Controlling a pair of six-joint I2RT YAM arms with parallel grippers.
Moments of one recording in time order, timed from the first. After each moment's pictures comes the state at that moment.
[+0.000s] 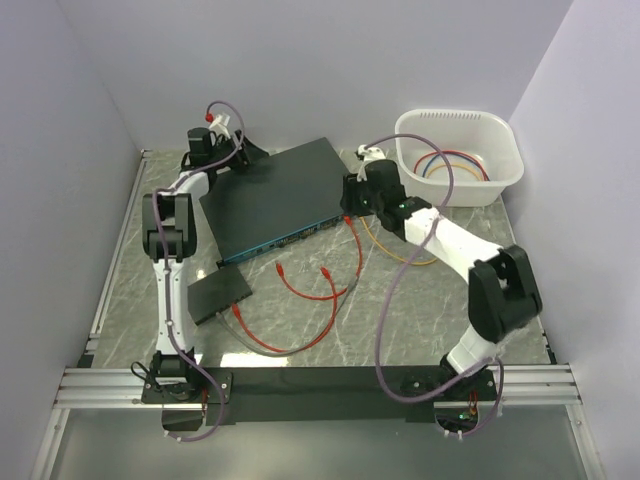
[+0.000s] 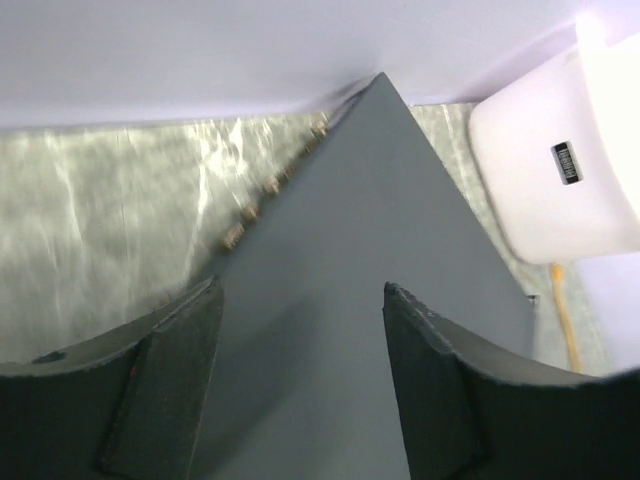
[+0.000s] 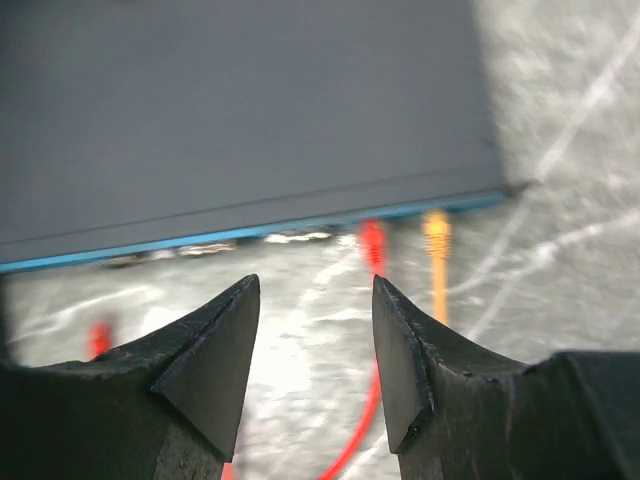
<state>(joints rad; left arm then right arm) 0.00 2.55 2.02 0.25 0.77 -0.54 0.46 1.68 1.22 -0.12 0.02 0.24</state>
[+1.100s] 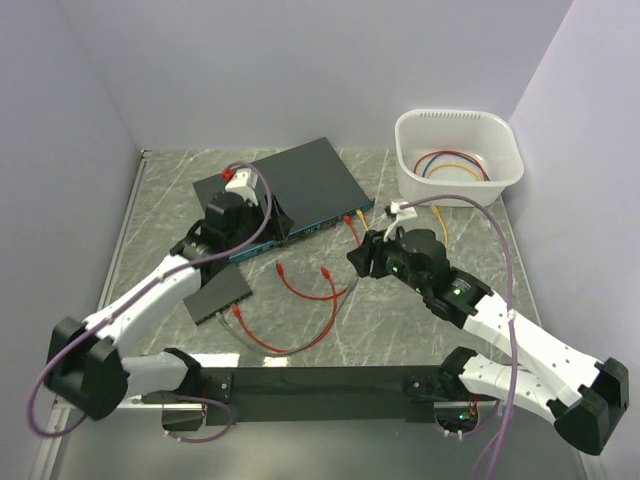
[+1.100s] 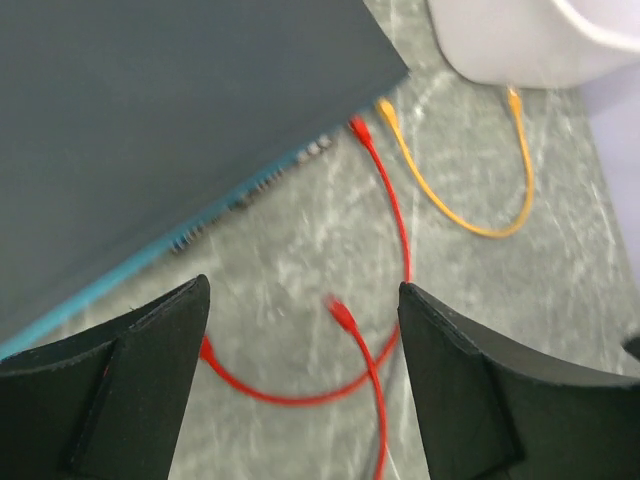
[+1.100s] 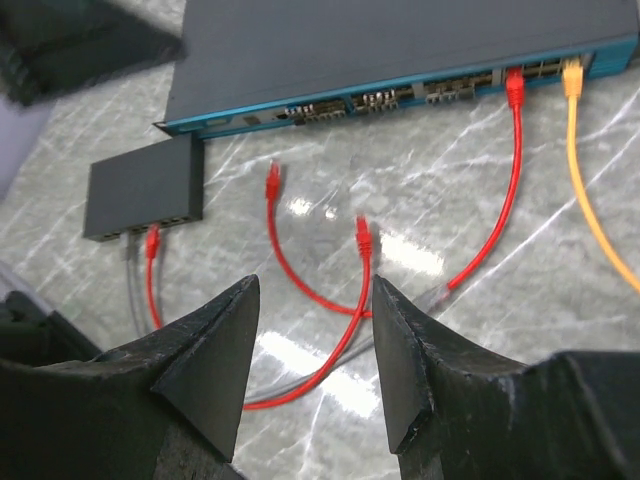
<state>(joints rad) -0.48 1.23 0.90 -0.08 0.03 -0.52 0.74 0.92 0.76 -0.21 0.09 0.42</state>
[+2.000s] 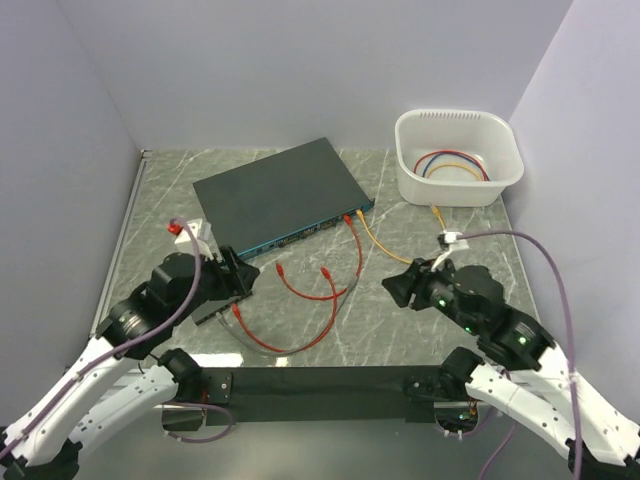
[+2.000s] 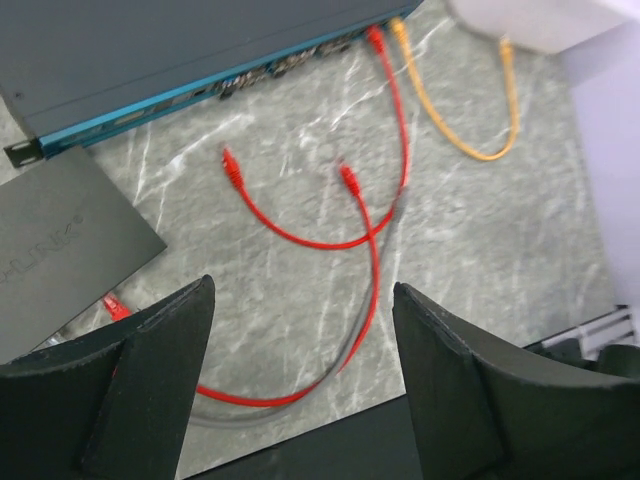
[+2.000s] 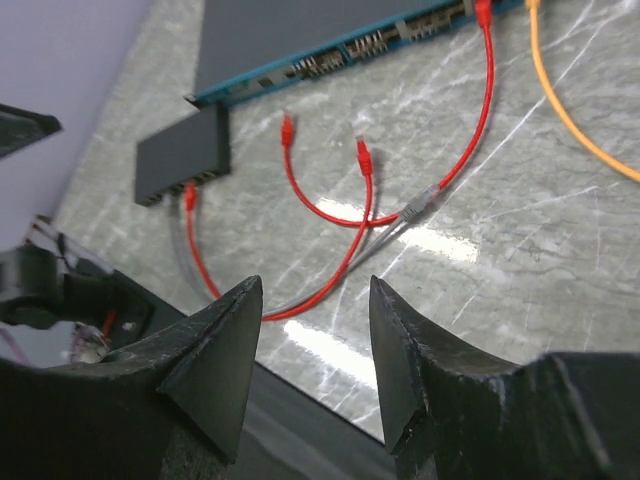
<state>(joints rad) -0.68 0.59 0.79 -0.67 -0.20 -0.70 0.76 0.50 0.73 -0.60 0.12 0.56</state>
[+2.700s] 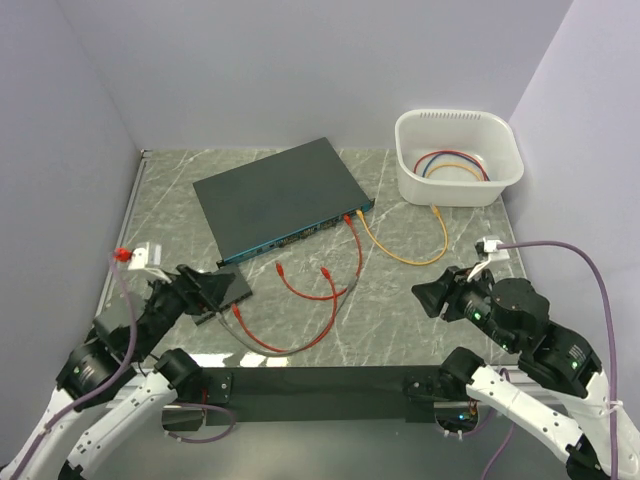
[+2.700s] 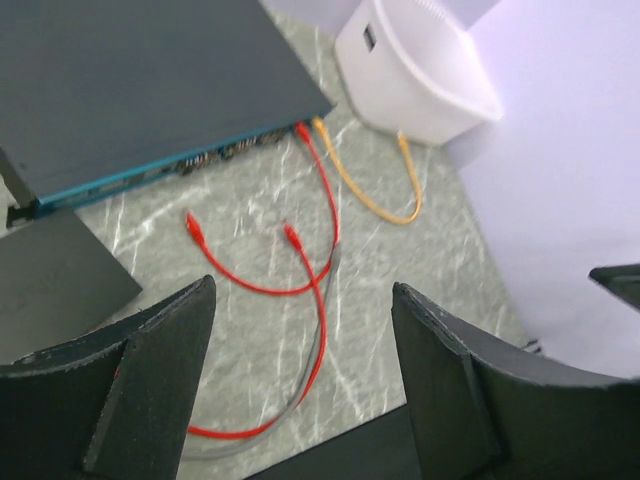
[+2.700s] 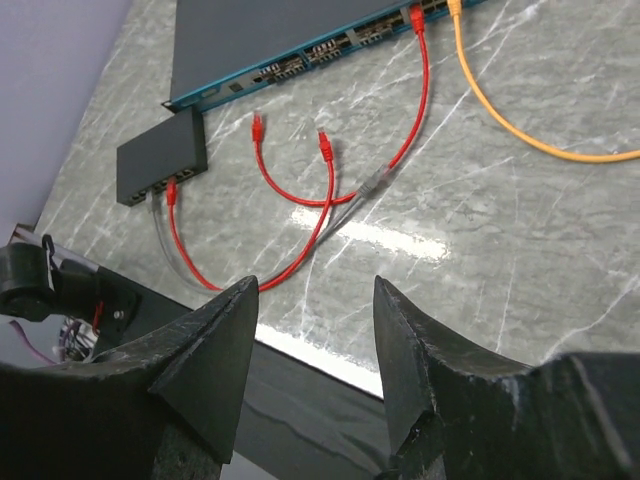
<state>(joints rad) -0.68 0.25 0.76 -0.67 -0.22 -0.70 0.76 0.40 0.95 -0.94 0.21 0.56</state>
